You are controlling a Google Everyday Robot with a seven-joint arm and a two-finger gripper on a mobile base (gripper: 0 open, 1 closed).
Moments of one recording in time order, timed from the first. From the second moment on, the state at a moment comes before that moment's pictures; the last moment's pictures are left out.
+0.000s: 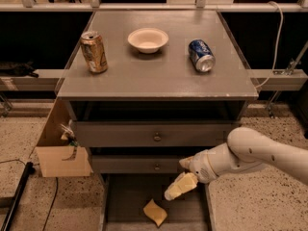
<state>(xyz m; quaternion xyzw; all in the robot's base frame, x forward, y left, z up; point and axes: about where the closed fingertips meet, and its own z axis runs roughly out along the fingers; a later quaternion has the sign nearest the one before) 0.447 -0.063 0.573 -0.43 0.80 0.37 0.19</state>
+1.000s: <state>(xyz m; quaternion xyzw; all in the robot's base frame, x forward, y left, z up) 0.437 -0.063 0.487 -0.39 0.83 0.36 0.15</state>
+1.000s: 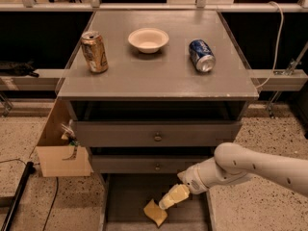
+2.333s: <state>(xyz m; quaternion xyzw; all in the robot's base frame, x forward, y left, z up) 0.374 -0.040 0.453 -0.33 0.87 0.31 0.18</state>
